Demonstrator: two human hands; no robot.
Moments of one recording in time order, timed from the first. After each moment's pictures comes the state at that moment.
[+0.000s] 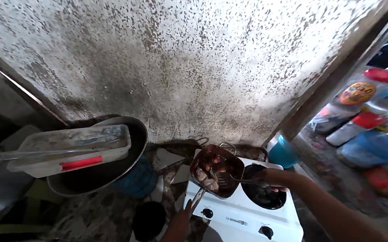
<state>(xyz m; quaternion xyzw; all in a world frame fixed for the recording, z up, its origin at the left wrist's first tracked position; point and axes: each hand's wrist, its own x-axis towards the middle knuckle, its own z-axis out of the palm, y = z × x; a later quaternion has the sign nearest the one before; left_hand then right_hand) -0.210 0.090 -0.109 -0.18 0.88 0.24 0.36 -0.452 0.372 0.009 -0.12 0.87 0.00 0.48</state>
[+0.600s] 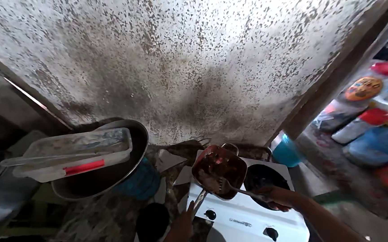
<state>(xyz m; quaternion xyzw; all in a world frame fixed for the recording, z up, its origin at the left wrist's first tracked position) -0.209 0.090 -0.113 -0.18 0.88 0.25 0.35 -0.429 0.420 -0.069 -0.06 0.81 -0.22 0.54</state>
